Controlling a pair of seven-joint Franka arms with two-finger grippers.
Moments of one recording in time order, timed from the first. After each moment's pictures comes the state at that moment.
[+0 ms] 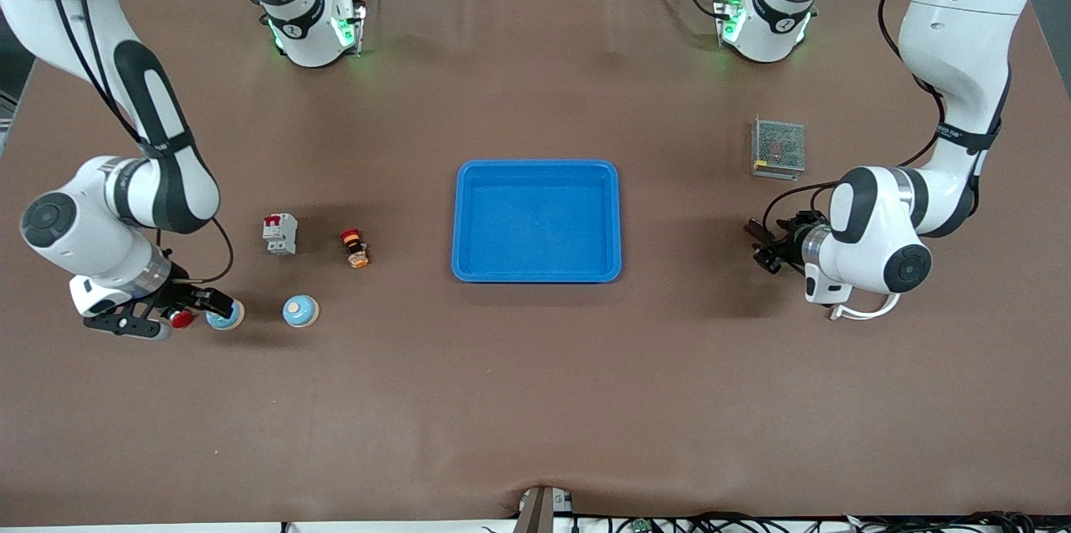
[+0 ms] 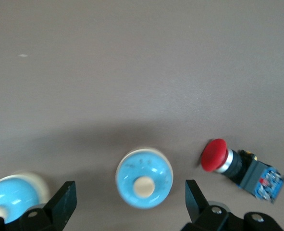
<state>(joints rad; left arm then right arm) 0.08 0.57 -0.17 -1.88 -0.08 2.00 -0.83 -0.10 0.54 -0.04 -1.91 0.03 2.59 0.01</state>
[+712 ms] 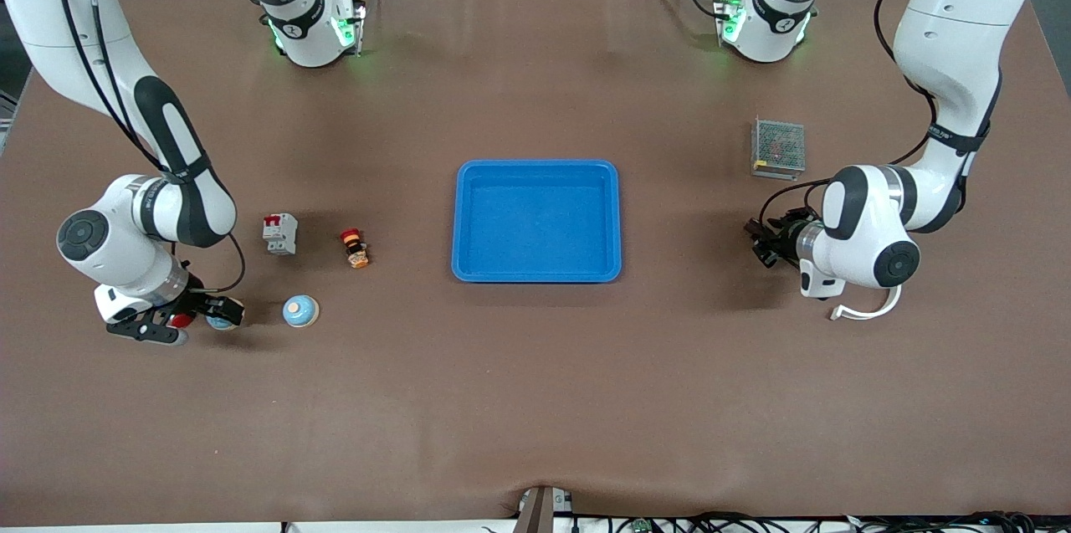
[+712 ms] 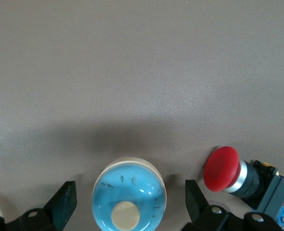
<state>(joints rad) 0.09 0.58 -0.17 -1.92 -0.09 2.04 -0.84 -0.11 0.63 -0.04 -1.89 0.02 2.67 0.01</state>
